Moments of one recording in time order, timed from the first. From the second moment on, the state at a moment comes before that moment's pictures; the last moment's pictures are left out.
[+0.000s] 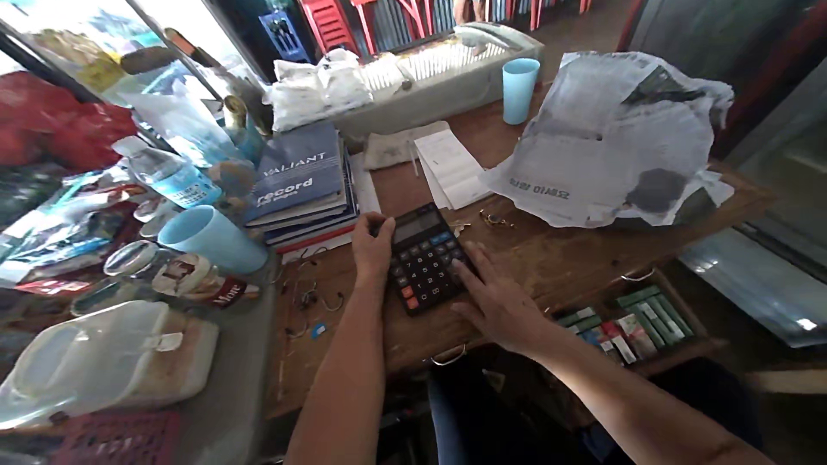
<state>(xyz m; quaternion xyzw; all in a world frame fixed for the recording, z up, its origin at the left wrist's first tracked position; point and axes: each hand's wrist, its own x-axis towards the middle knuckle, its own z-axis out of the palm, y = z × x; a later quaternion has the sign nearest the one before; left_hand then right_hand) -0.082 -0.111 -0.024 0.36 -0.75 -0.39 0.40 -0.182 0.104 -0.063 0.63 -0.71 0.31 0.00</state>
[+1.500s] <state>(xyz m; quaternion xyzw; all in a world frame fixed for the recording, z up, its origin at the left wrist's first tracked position) -0.072 -0.132 -0.041 0.31 -0.80 -0.37 0.36 -0.340 0.356 -0.242 0.18 -0.95 0.21 -0.11</state>
